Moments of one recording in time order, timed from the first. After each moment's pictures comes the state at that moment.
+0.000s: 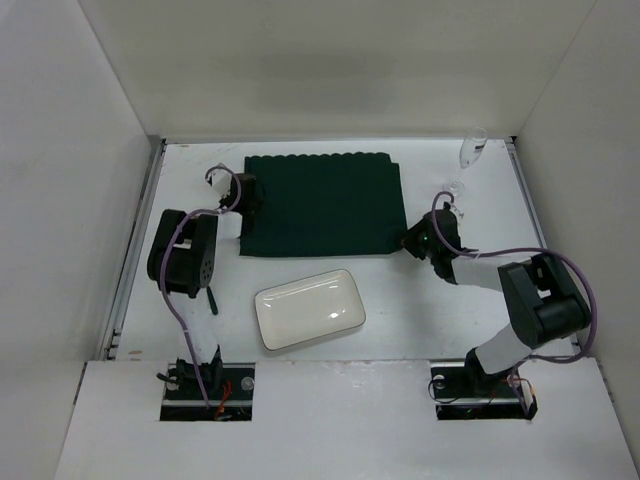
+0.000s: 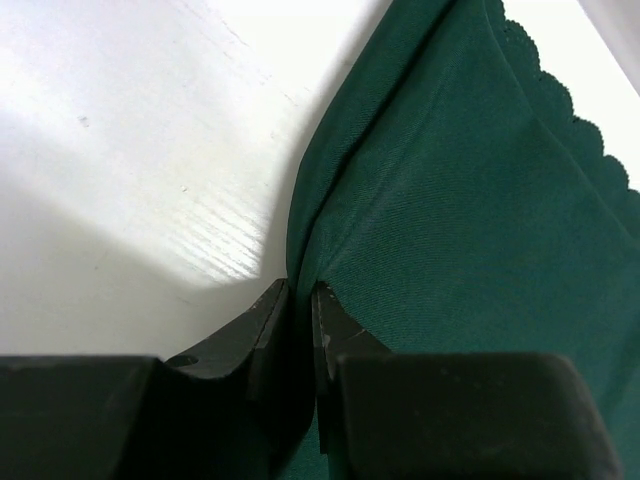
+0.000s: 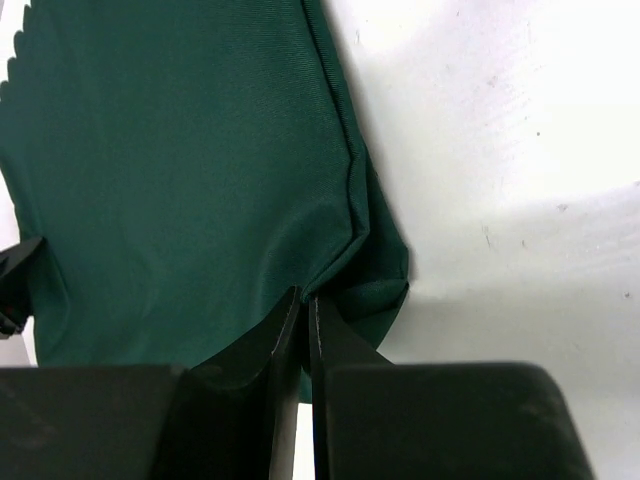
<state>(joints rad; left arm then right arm) -0.19 1.98 1.07 0.28 -0.35 -0.83 0.30 1.56 0.60 0.36 0.03 0.96</state>
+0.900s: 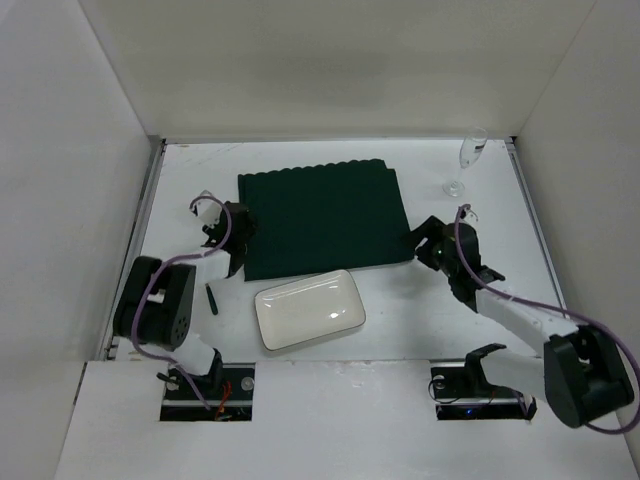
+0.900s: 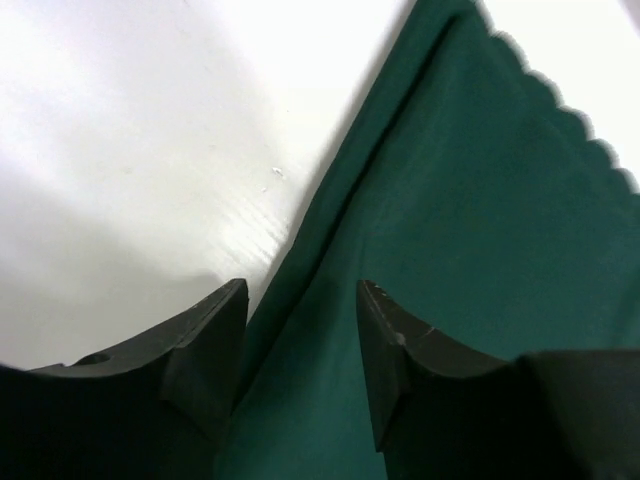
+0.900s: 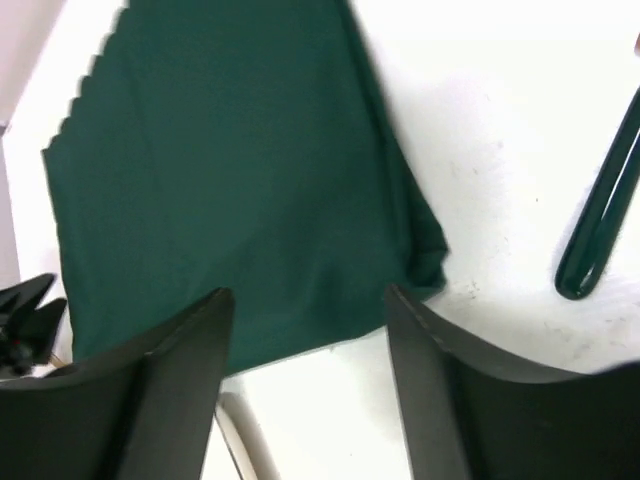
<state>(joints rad) -0.23 1.61 0.67 0.31 -0.46 -0.87 0.32 1.18 0.47 0.20 0.07 0.88</state>
